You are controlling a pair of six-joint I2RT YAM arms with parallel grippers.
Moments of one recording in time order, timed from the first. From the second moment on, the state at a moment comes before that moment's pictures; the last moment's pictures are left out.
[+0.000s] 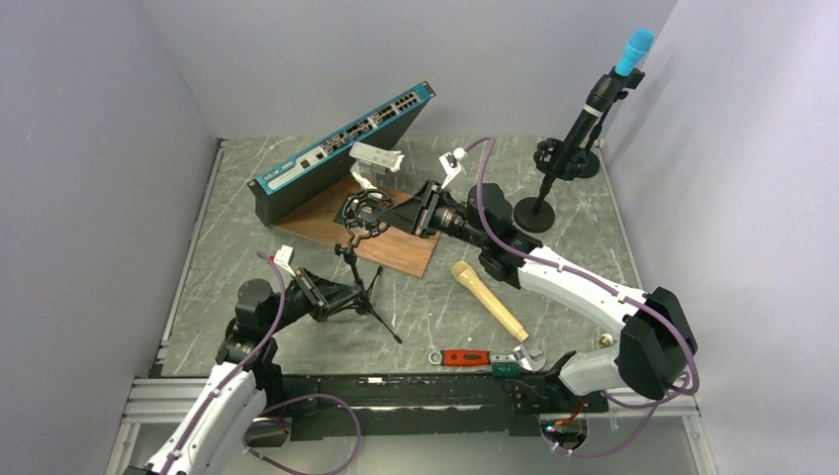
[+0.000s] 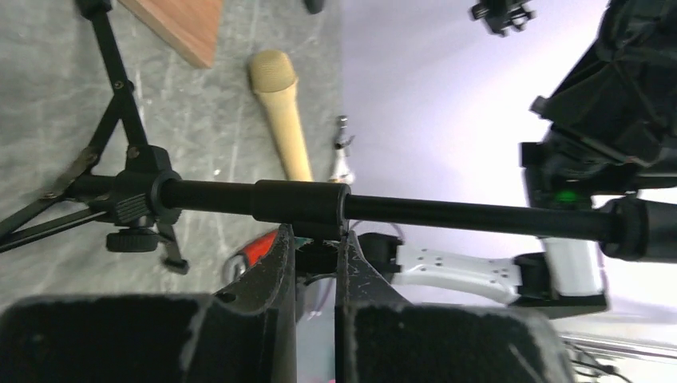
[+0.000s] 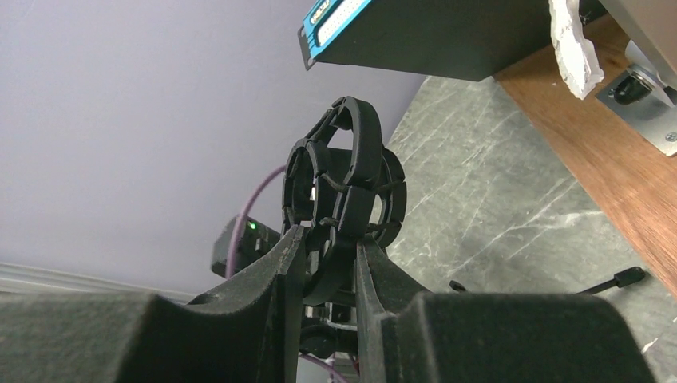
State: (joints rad) left arm -0.23 0.50 0.16 0.08 0.63 -1.22; right arm 0.75 1.36 0.97 0.36 -0.34 0.95
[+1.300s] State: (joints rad) left arm -0.20 0.41 0.81 -0.57 0.36 -0.59; right arm 0.79 1.33 0.95 0.27 -0.35 0.80
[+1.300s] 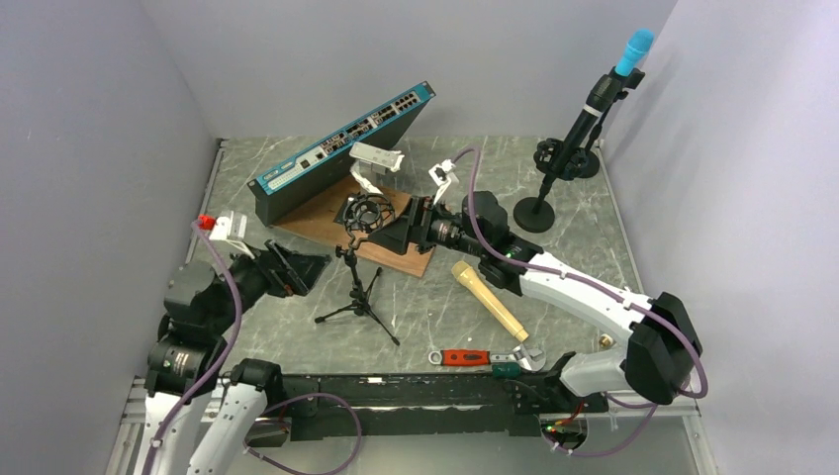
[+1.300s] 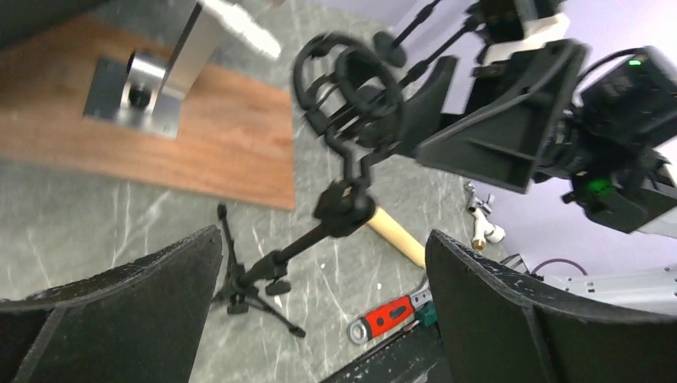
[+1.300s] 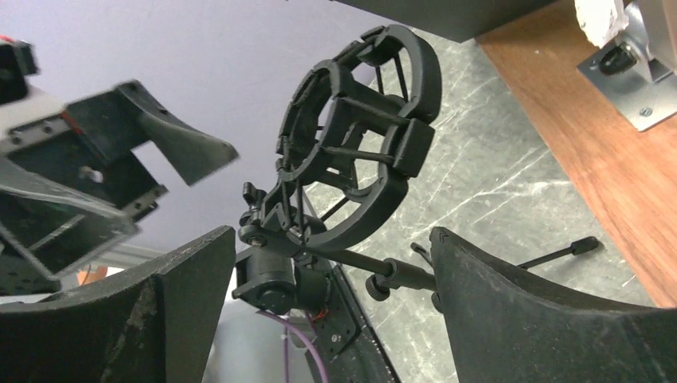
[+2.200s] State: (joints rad) left arm -0.20 0.71 0.60 -0.45 0.63 -0.49; right arm 0.79 1.23 0.94 0.18 -0.27 0.70
